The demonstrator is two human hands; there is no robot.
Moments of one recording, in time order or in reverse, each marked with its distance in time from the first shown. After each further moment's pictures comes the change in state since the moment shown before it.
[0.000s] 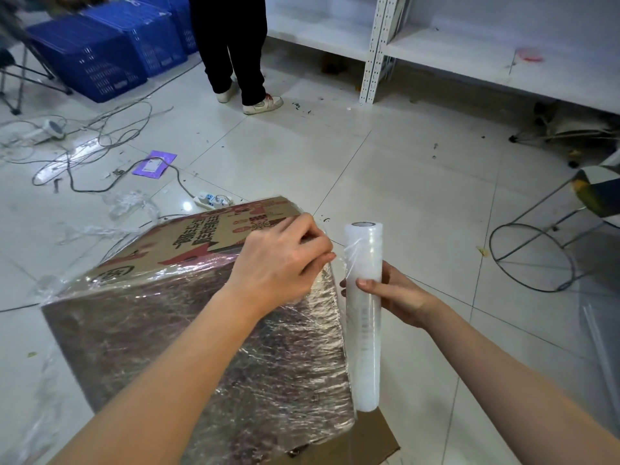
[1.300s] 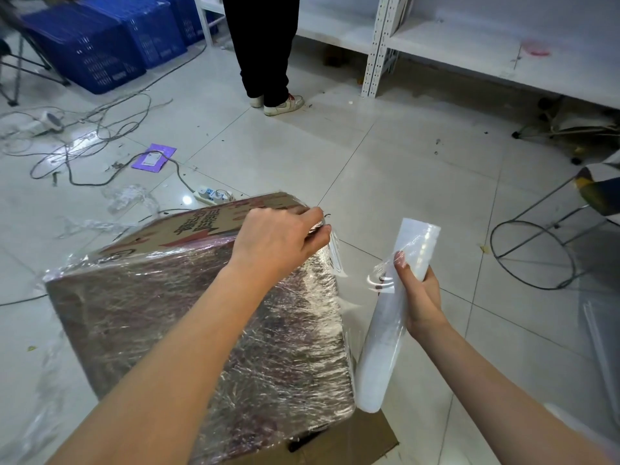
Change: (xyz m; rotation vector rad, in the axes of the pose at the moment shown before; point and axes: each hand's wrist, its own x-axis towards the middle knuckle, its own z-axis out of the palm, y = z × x) left_hand 0.024 -0.009 -0.001 0.248 -0.234 -0.181; right_hand -0.008 0.018 0.005 0.315 0.657 -0.180
